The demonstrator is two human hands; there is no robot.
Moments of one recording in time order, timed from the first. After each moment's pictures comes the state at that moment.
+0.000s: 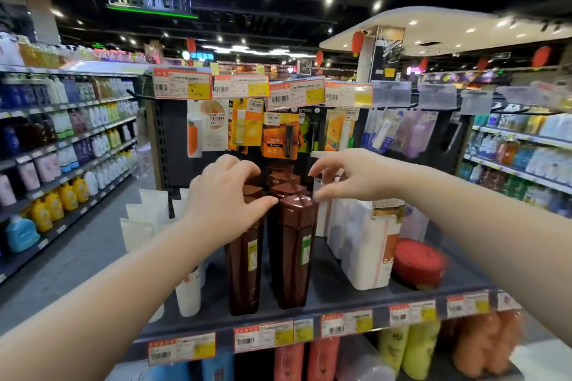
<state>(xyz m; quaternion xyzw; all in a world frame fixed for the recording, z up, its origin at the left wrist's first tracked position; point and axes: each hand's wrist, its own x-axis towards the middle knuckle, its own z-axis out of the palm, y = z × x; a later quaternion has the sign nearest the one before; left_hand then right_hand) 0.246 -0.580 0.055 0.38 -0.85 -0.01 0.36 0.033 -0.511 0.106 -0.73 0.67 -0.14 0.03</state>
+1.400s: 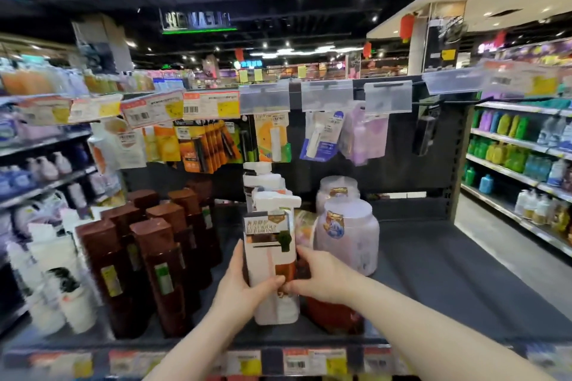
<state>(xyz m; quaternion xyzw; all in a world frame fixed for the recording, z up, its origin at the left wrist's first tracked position) 0.026 -0.528 -0.071 0.49 -0.66 -0.39 0.41 -0.152 -0.519 -0.060 -0.71 0.60 -0.25 0.27</state>
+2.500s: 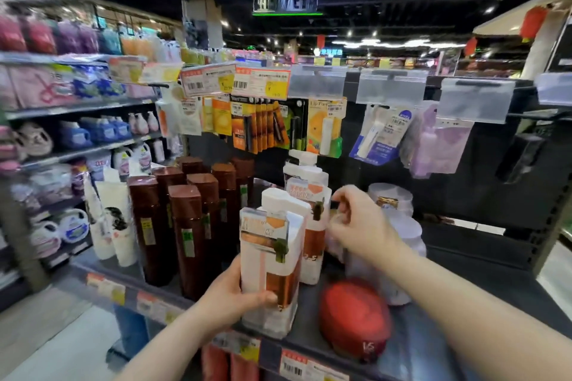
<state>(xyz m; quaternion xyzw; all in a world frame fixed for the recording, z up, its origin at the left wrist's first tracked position) 0.050 -0.515 -0.089 0.51 -0.60 -0.46 0.40 -0.176 -0.556 0.002 -0.74 0.54 -0.39 0.09</state>
